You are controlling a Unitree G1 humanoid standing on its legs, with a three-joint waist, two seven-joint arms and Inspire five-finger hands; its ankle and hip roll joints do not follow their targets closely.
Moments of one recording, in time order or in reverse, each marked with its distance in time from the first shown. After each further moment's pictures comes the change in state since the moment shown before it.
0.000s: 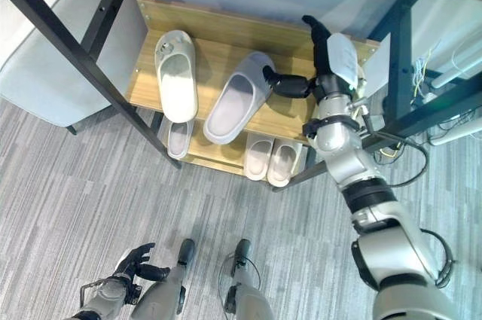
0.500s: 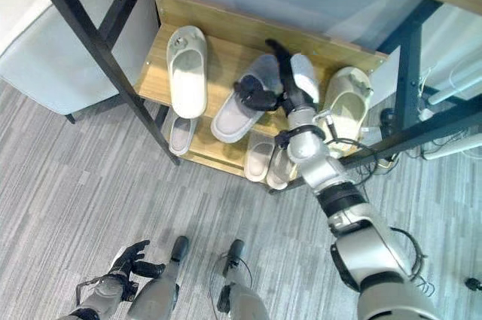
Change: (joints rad) left arm -0.012 0.019 0.010 0.003 0.001 0.002 0.011; right arm 0.014 0.150 0.076 0.003 0.050 -0.002 0.081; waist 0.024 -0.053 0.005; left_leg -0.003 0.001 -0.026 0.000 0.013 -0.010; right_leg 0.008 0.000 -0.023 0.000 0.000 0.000
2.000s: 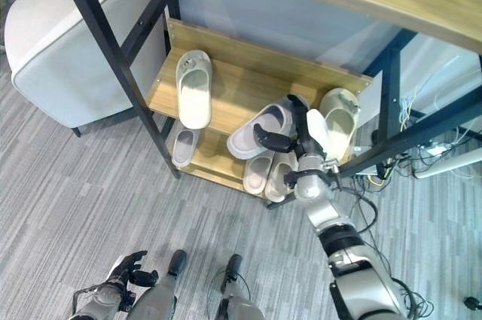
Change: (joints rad) left arm 0.044 -0.001 0.004 0.013 0.070 0.027 0.002; right arm 0.296 0.026 -0.179 -0.023 -0.080 0.038 -0.063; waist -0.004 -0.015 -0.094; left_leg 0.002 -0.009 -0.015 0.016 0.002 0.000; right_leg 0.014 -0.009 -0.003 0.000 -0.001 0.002
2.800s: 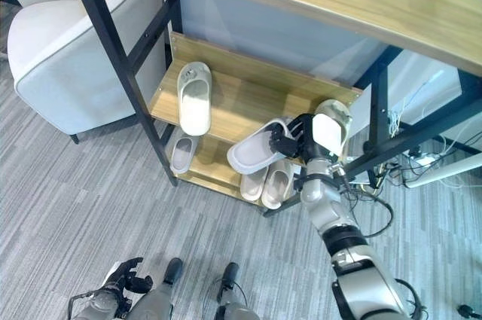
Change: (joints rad) left arm 0.012 0.007 0.000 0.010 0.013 0.013 0.009; right arm -0.013 -0.016 -0.001 0.066 -0.219 0.076 -0.071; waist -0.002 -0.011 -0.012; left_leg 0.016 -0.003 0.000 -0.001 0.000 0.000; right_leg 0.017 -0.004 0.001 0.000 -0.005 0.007
